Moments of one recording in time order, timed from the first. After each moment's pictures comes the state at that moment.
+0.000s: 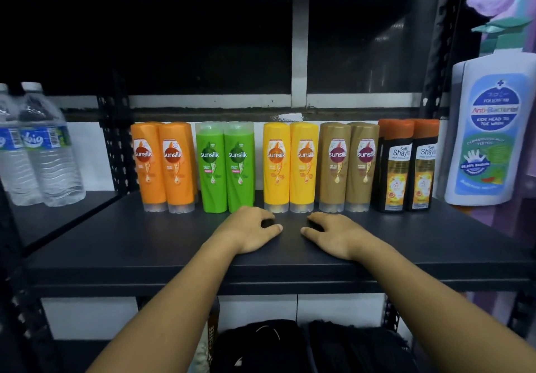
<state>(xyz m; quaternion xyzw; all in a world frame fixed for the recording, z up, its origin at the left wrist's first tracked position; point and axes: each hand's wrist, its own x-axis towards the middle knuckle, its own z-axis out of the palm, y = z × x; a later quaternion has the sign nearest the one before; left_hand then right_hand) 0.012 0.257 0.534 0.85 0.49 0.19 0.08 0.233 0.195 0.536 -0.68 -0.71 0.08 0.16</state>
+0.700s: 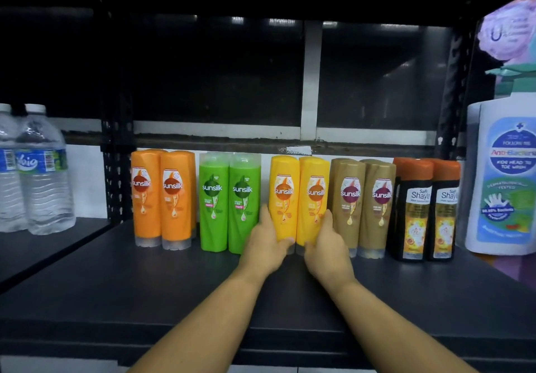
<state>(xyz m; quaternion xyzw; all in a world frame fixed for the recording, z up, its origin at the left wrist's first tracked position) 0.060 0.304 0.537 0.74 0.49 0.44 0.17 0.198 0.261 0.533 -0.66 -0.59 0.02 0.47</state>
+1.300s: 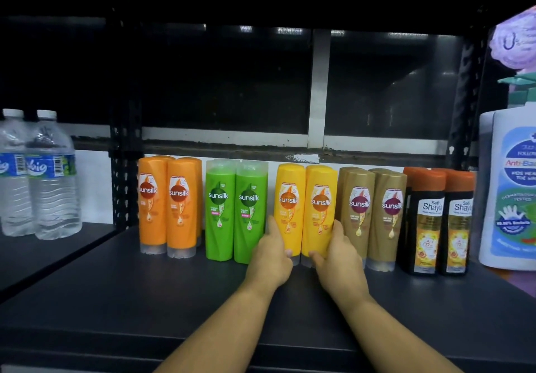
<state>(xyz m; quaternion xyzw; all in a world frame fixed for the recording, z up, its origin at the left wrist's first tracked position) 0.064 0.306 0.536 0.73 0.54 0.40 0.13 0.207 0.266 0.530 -0.66 -0.59 -0.03 0.45</state>
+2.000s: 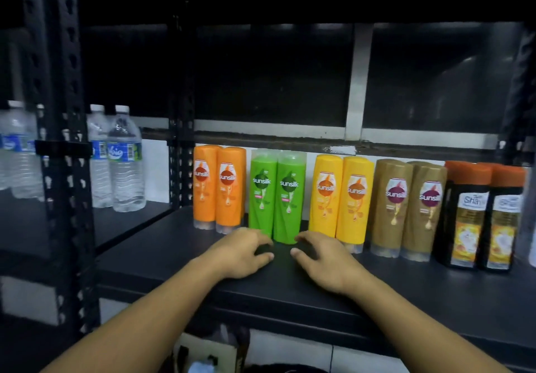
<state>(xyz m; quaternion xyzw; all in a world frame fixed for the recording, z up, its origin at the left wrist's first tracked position) -0.087 0.263 0.543 0.85 0.50 0.16 -0.03 0.139 0.234 0.539 -0.53 -0.80 0.04 0.28</state>
